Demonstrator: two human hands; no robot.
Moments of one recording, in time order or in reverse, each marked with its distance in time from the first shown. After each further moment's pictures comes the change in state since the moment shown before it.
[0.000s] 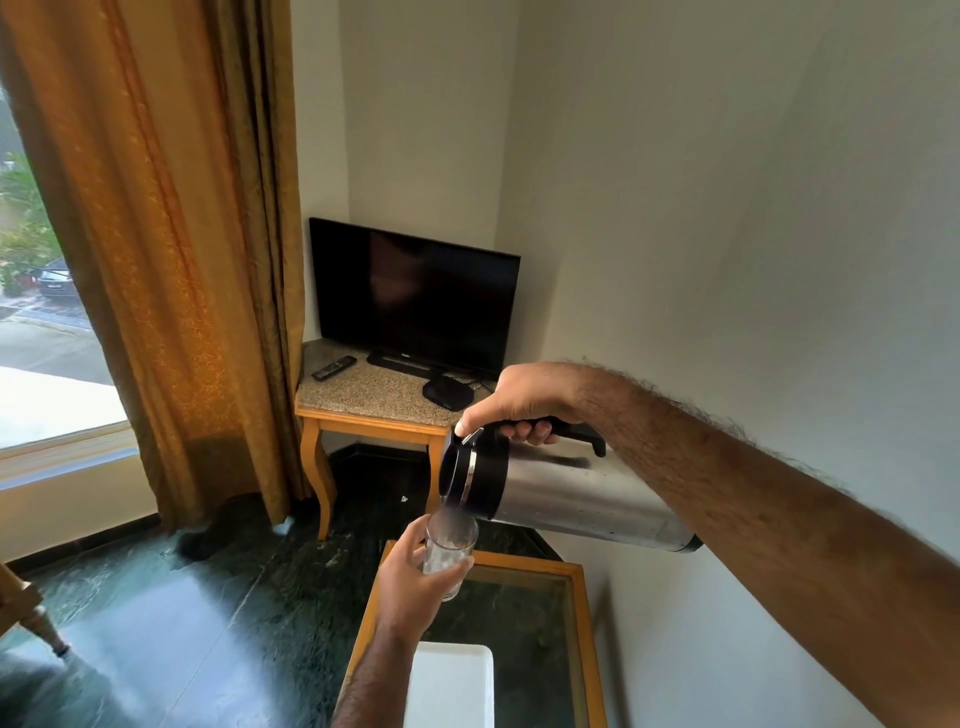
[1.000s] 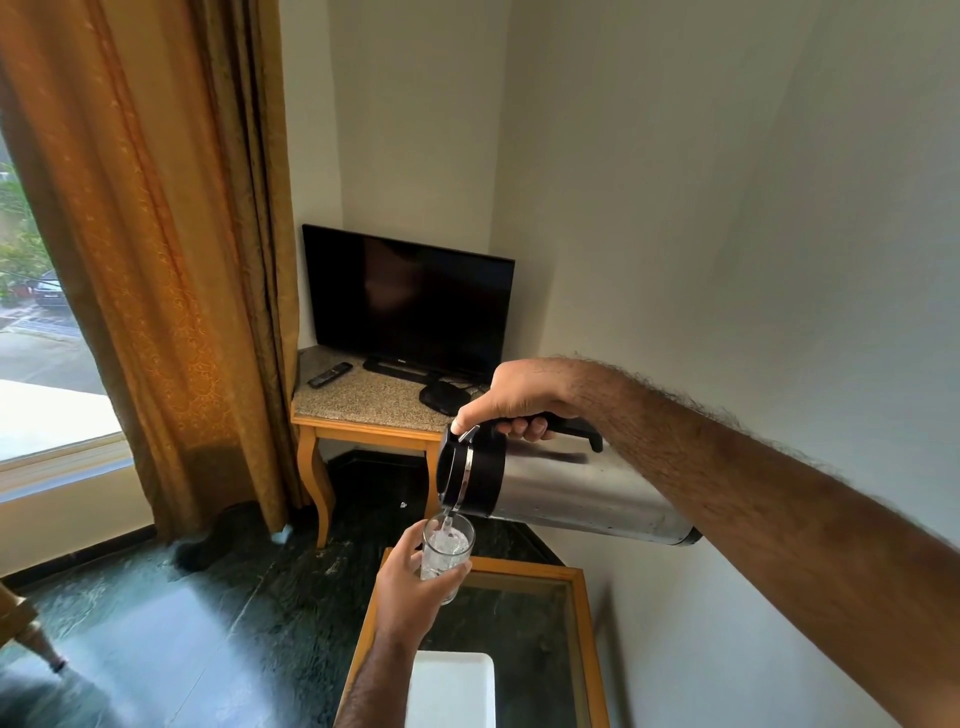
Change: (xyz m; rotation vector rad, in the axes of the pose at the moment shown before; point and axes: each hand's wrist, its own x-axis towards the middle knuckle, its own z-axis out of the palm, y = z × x) left_hand 0.010 -0.004 0.006 -0.002 0.011 0.032; right_hand -0.007 -0.005 -0.011 -0.036 0.070 -0.028
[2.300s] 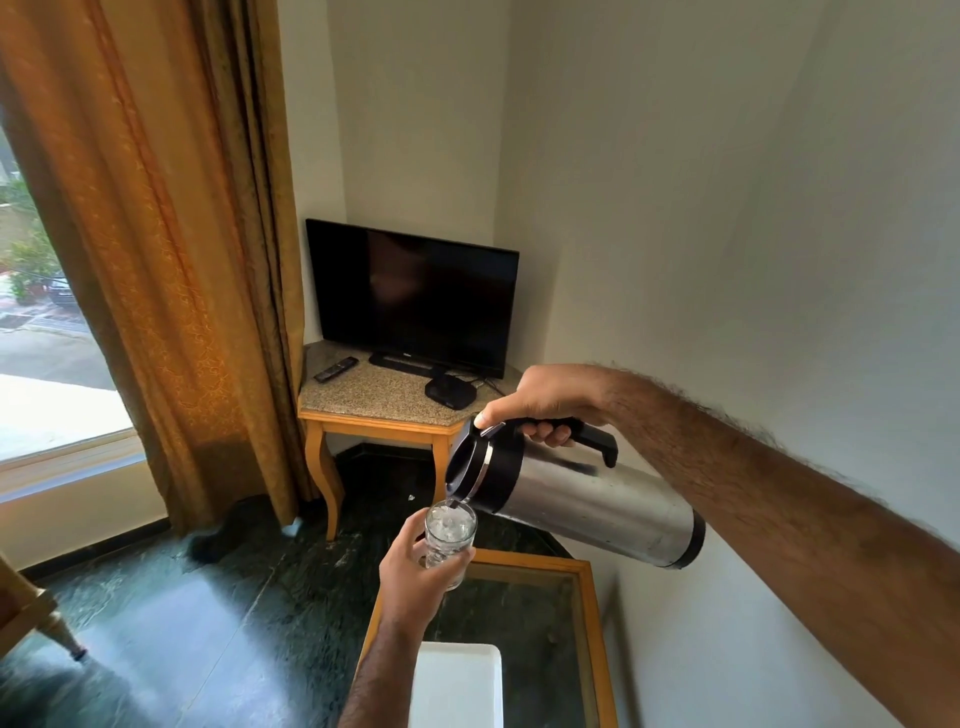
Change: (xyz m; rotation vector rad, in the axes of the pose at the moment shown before) left_hand -0.001 0.016 -0.001 -0.051 0.013 -0.001; right_hand 0.000 0.035 -0.002 0.135 -0.033 -0.002
